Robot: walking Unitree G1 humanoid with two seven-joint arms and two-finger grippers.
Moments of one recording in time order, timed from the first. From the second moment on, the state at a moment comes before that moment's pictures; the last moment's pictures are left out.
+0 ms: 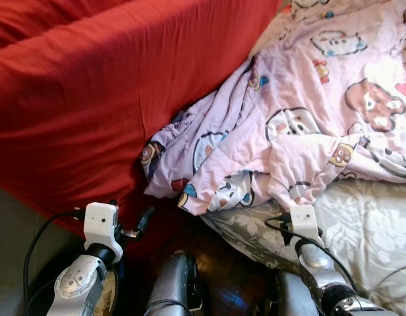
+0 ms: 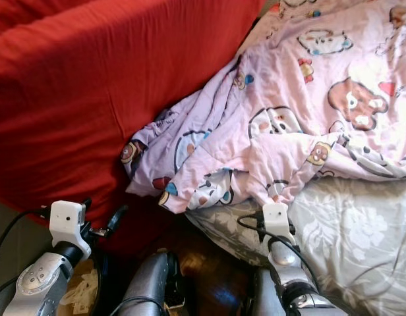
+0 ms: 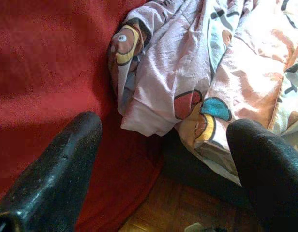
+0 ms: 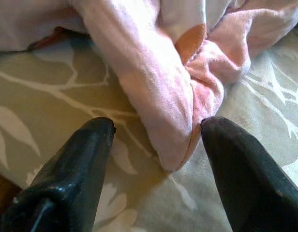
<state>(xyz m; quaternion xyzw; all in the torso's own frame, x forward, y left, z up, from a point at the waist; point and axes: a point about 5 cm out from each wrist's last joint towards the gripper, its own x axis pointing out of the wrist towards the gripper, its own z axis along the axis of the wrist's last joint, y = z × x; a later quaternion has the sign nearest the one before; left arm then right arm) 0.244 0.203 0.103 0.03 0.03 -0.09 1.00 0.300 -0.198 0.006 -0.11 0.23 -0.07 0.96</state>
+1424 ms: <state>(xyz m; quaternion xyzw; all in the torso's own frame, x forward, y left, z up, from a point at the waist) 0.240 0.197 0.108 0.04 0.05 -0.10 0.99 0.310 -0.218 0.021 -0.09 0.22 -0.12 0.96</state>
